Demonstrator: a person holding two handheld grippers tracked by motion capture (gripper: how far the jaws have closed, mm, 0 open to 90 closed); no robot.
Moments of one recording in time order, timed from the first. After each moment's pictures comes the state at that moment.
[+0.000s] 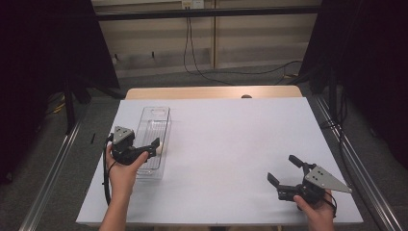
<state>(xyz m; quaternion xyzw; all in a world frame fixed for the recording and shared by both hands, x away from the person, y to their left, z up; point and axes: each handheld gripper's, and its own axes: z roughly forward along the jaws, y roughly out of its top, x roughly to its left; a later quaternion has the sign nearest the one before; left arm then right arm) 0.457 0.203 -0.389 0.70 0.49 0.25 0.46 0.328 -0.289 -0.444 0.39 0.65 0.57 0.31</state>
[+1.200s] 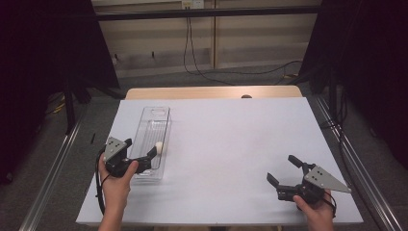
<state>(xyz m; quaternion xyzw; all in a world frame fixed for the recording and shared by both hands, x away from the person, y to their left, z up) 0.428 0.217 -0.397 0.69 0.44 0.25 0.51 0.328 -0.288 -0.444 0.39 0.65 0.57 0.31</state>
